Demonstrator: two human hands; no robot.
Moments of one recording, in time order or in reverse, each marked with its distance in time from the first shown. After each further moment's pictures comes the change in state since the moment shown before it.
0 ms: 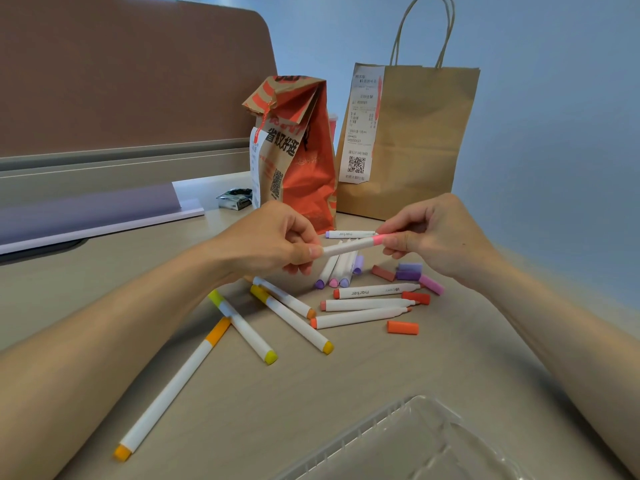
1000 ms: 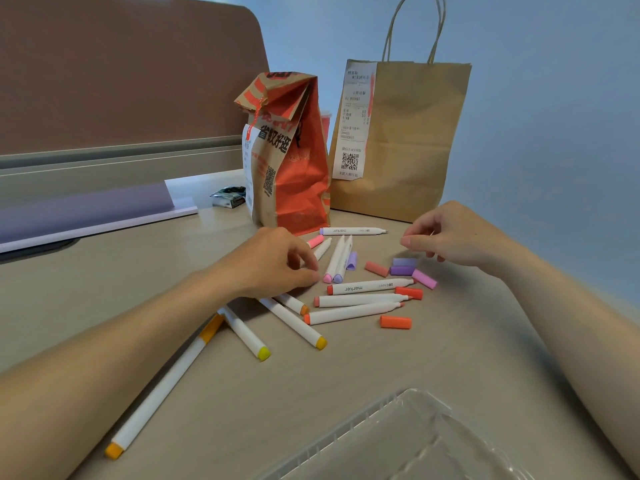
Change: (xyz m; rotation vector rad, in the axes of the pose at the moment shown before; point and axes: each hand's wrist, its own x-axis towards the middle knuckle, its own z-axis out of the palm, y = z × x) left_hand 0.008 -0.023 0.023 0.424 0.005 0.021; right_hand 0.010 0.037 -0.034 -0.378 -0.095 0.235
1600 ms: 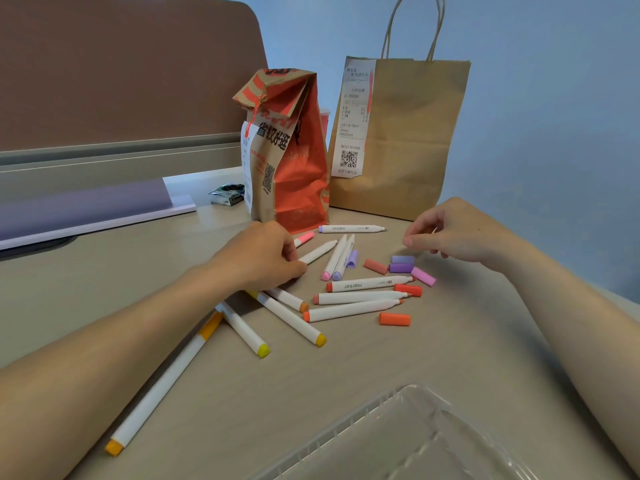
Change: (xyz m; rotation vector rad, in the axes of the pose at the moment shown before) left_hand 0.002 -0.004 0.000 0.115 0.079 -0.162; right_hand -0.004 -0.001 -0.005 0.022 -0.020 0.000
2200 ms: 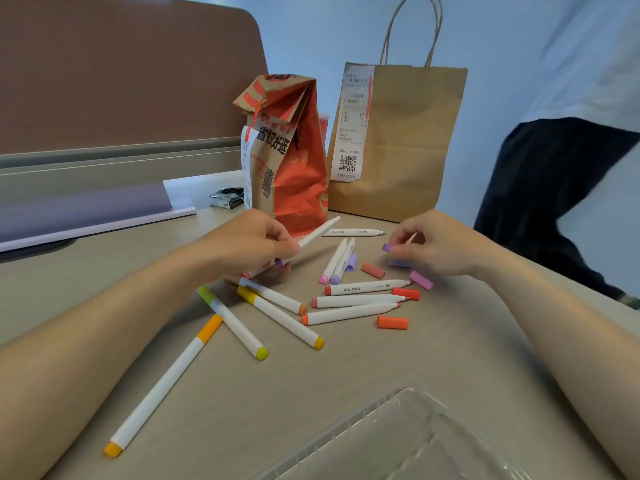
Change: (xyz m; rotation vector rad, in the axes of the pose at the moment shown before) left_hand 0.000 -0.006 -0.023 -0.394 -0.107 -0.031; right_hand -0.002 -0.012 0.013 -0.153 -0.068 -0.105
